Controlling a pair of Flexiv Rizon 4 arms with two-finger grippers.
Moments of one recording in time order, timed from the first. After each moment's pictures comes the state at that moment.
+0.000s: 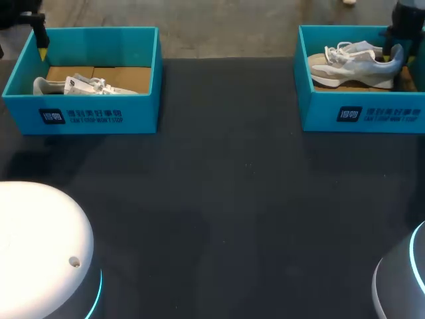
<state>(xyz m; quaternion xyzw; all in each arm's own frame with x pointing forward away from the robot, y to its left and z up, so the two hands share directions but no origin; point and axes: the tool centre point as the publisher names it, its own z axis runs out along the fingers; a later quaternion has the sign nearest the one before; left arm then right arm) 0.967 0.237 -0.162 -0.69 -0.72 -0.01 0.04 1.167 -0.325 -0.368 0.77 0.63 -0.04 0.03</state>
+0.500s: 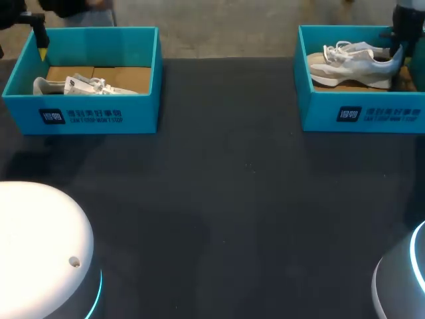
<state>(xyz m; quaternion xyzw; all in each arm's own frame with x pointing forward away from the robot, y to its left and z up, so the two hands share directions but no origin) 0.967 0.237 -0.162 -0.69 -0.72 -0.01 0.04 1.165 -0.333 -0.372 0.78 0.62 -0.06 0.04</state>
